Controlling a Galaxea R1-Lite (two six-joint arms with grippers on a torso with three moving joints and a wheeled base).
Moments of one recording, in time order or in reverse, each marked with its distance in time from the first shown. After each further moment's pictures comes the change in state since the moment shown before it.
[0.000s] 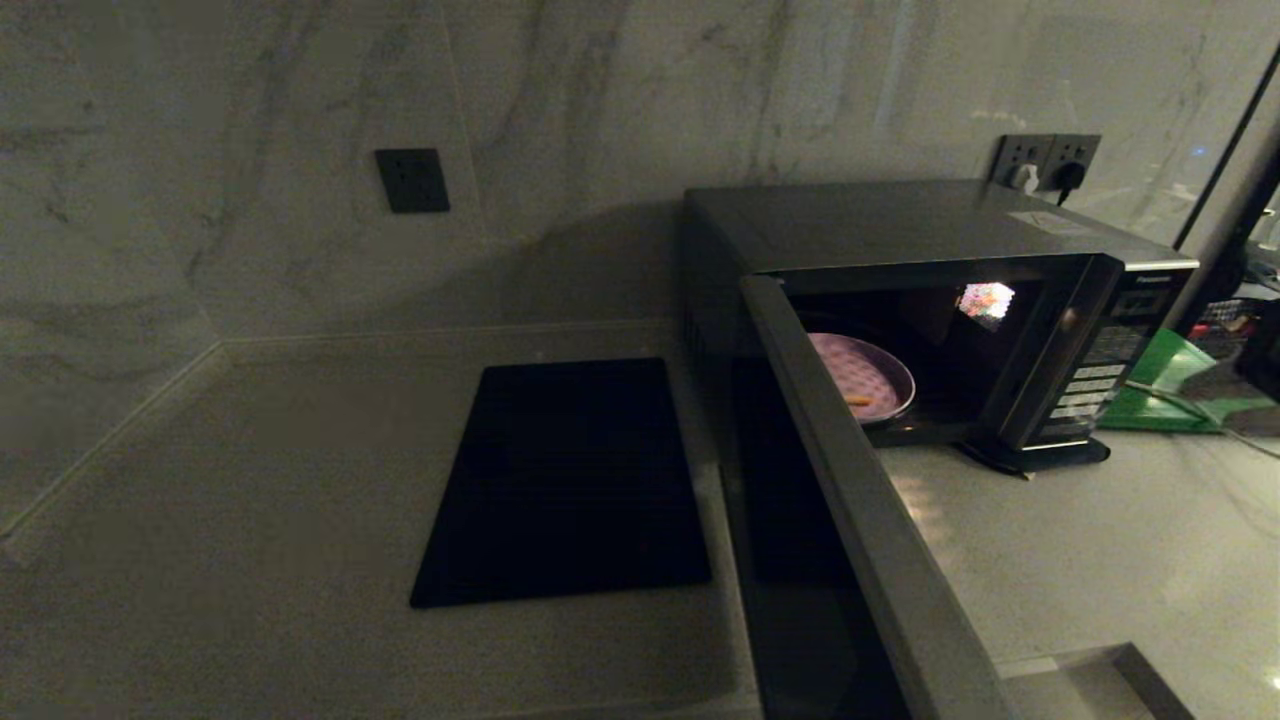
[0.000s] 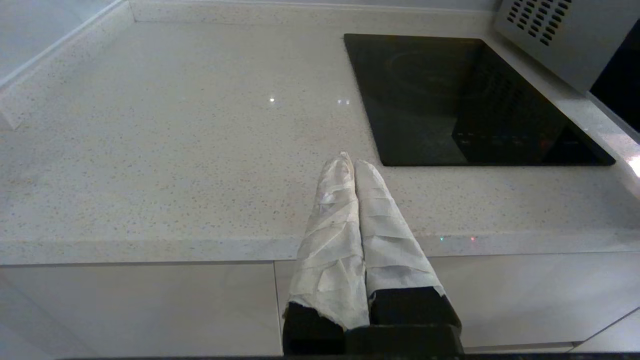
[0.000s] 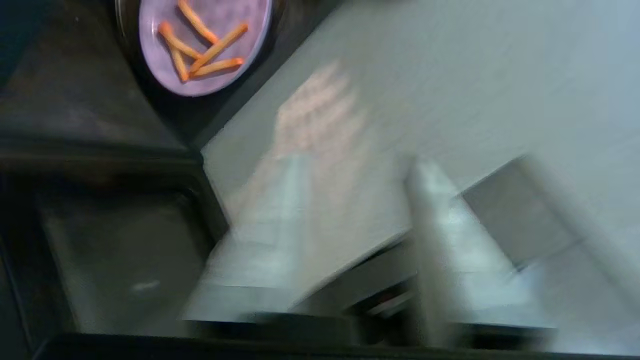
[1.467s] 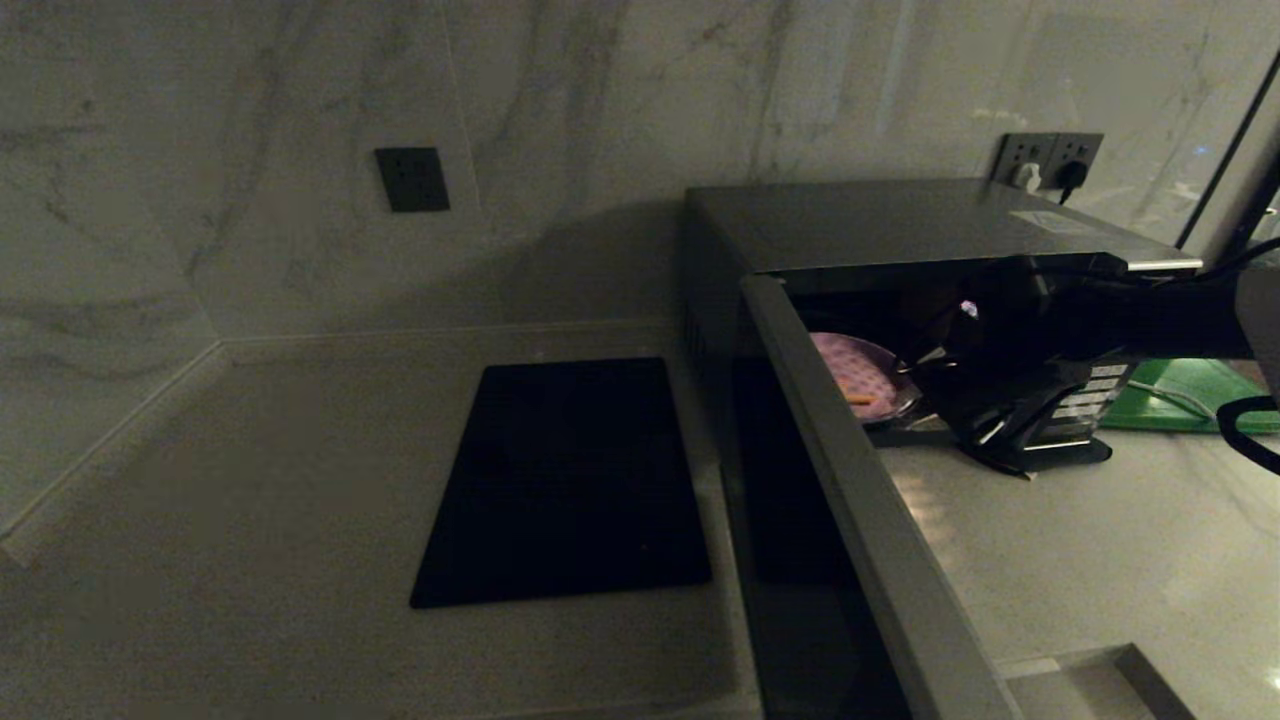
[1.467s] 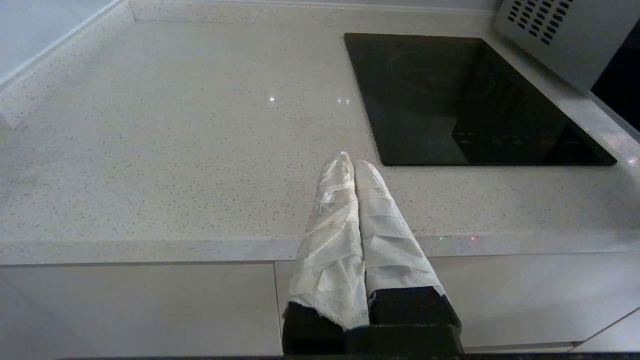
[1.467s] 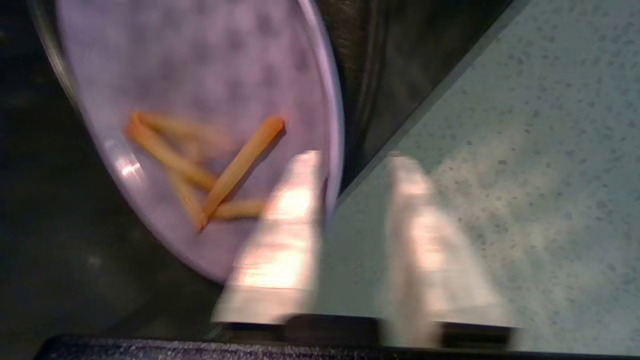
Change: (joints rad) left arm 0.000 0.000 0.000 0.000 0.000 0.000; right arm -0.026 0.904 -0.493 -0.238 0.283 0.340
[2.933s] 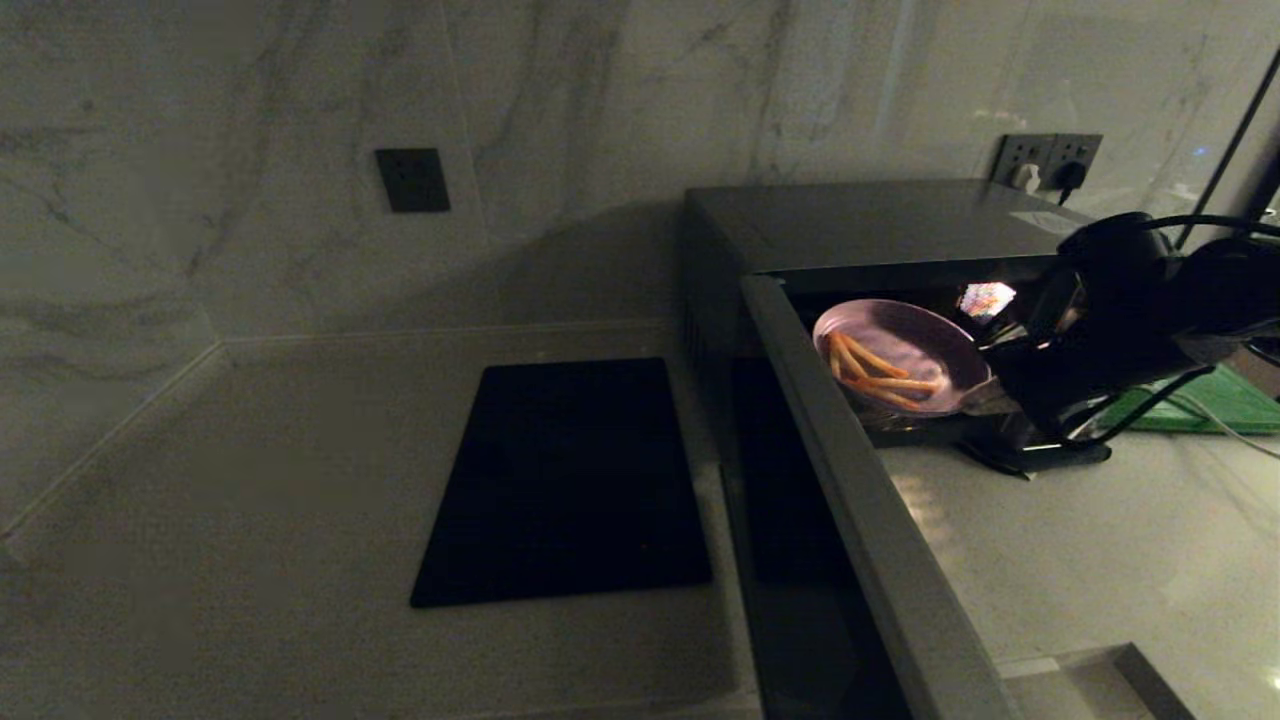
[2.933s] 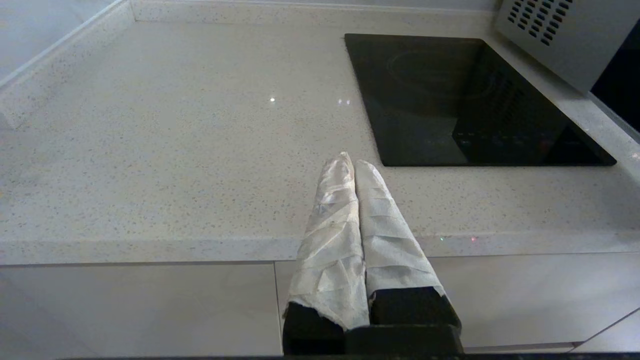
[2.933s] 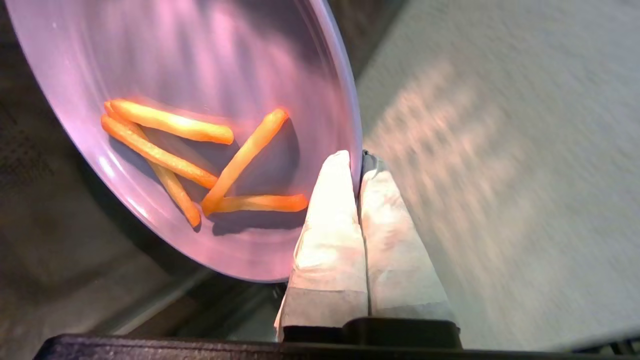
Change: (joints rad) left arm 0.000 0.000 0.000 0.000 0.000 0.000; right arm -0.065 -0.226 0.166 0.054 0.067 -0.006
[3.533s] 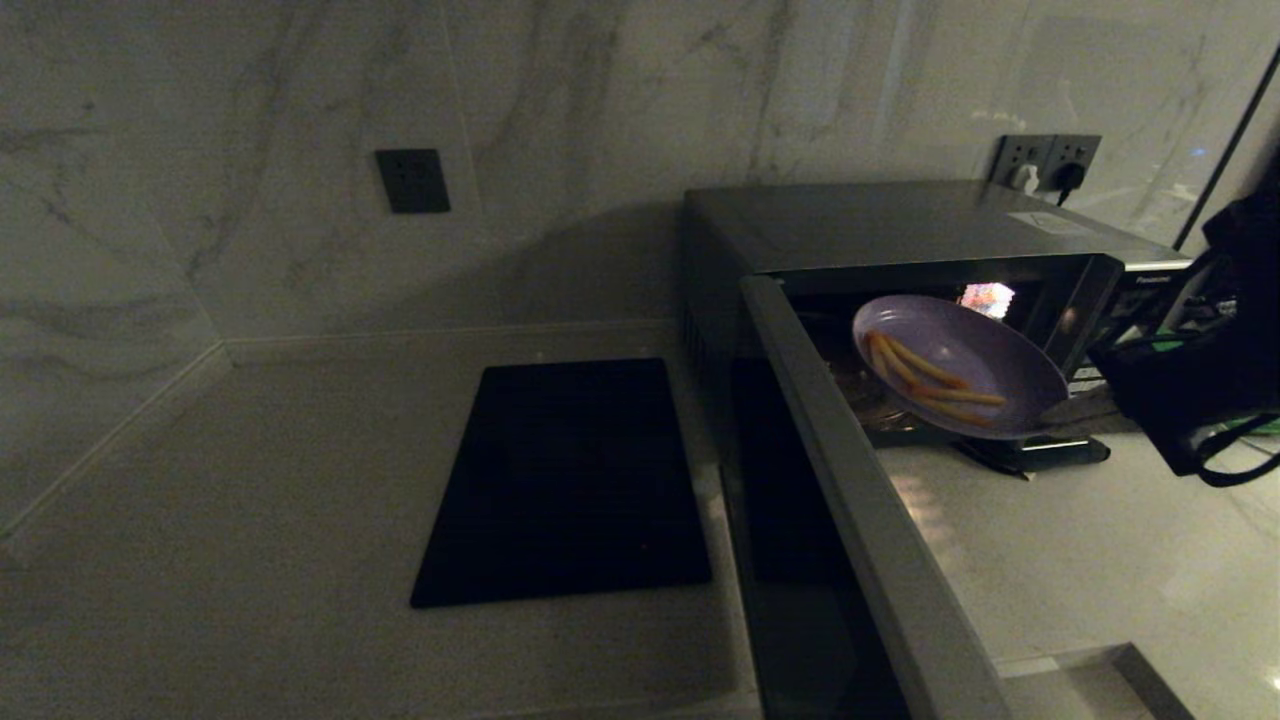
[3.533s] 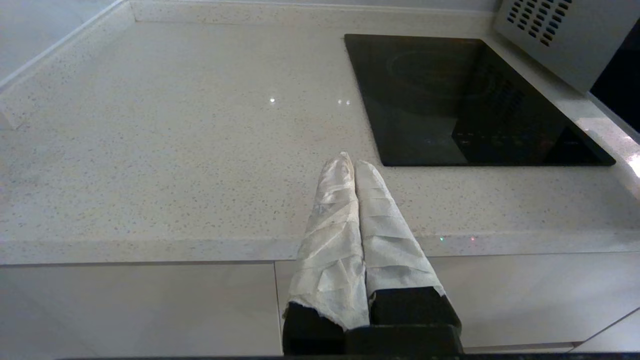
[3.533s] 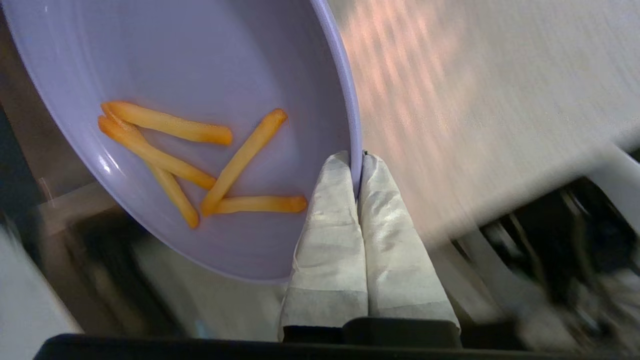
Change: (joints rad) left arm 0.000 0.000 0.000 0.000 0.000 0.000; right arm -0.079 -0.265 0.171 0.157 0.127 -0.058
